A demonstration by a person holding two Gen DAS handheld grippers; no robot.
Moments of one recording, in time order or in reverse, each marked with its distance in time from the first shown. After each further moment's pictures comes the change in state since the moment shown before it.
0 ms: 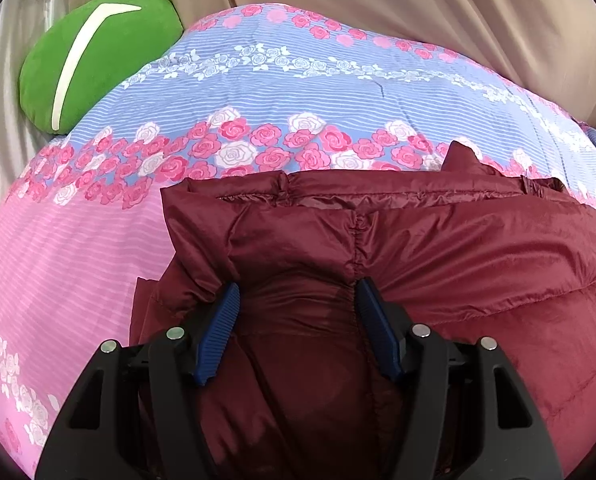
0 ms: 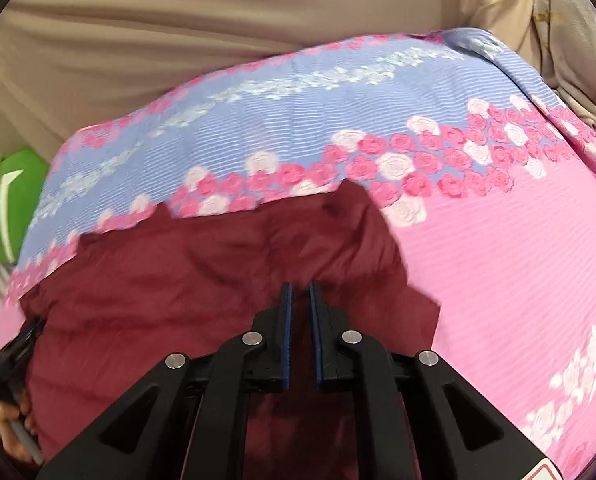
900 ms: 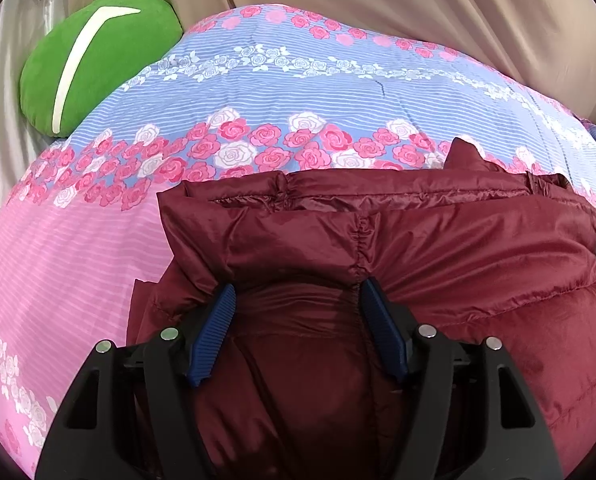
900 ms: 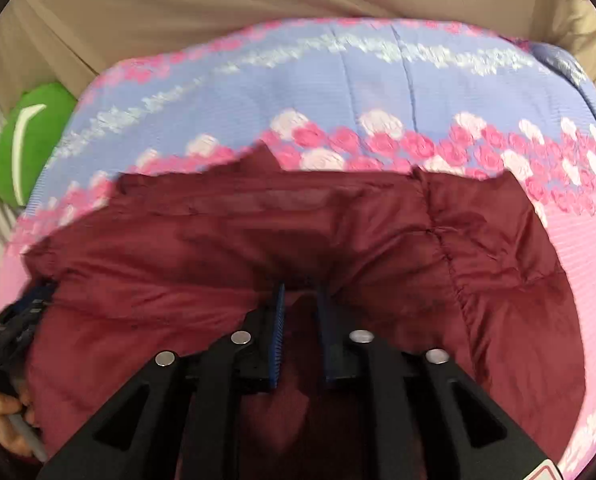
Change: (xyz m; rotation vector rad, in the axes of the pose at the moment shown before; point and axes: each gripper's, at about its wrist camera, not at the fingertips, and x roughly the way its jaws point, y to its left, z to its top) left arm 0.004 -0.001 0.000 0.009 -0.009 0.007; right arm 0.016 0.114 -0.013 -0.173 0.087 0.104
